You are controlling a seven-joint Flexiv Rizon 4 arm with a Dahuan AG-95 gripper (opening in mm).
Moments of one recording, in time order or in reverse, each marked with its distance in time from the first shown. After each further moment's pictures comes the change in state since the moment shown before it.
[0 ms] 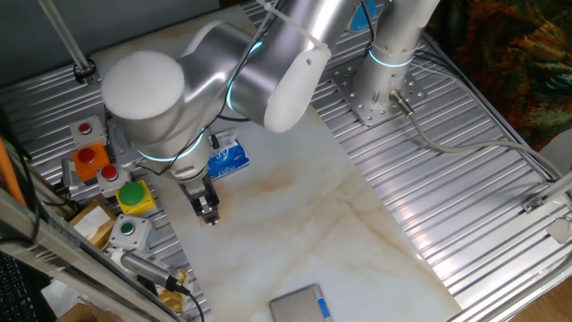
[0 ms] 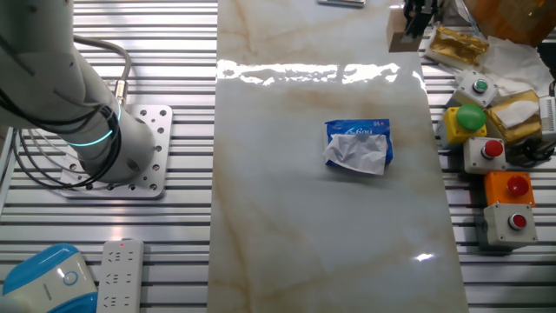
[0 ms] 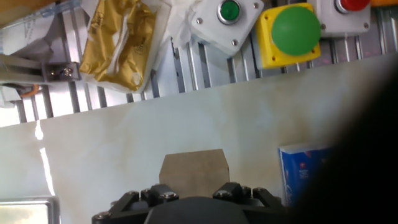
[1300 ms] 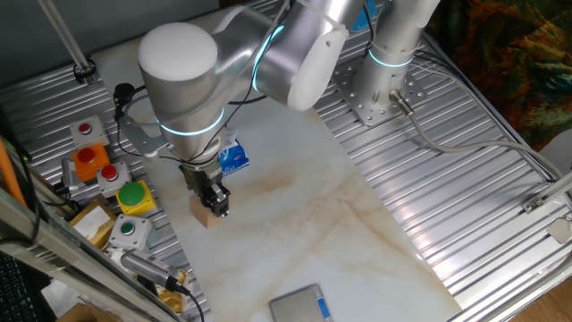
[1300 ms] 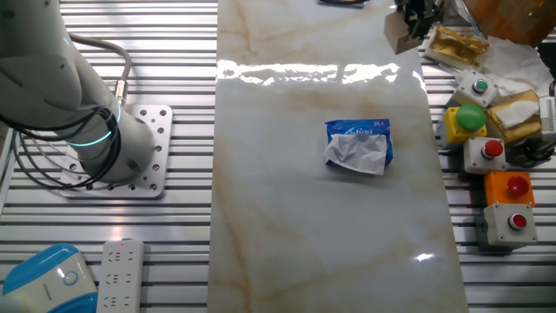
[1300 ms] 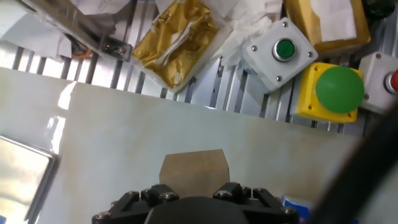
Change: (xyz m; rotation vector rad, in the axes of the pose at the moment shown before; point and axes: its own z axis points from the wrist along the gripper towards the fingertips) arm 0.002 -0.002 0.000 -0.043 -0.107 -0.294
